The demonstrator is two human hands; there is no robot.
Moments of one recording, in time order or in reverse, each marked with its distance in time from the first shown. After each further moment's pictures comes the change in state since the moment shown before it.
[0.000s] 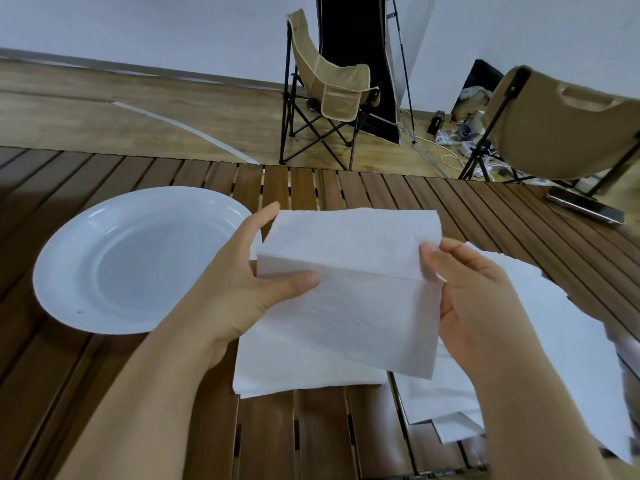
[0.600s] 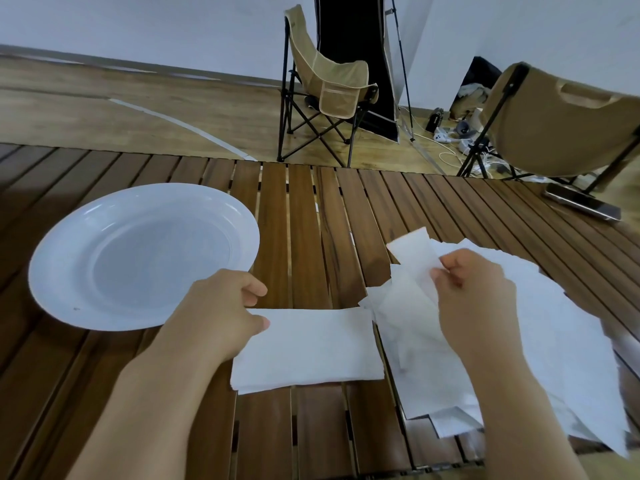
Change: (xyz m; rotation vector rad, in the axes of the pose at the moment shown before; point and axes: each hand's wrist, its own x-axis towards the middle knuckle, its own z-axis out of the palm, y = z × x) left_hand -0.002 -0.028 -0.009 0.734 0.119 -0.168; right_hand 0.009 0.016 -0.012 -1.045 0.298 -0.369
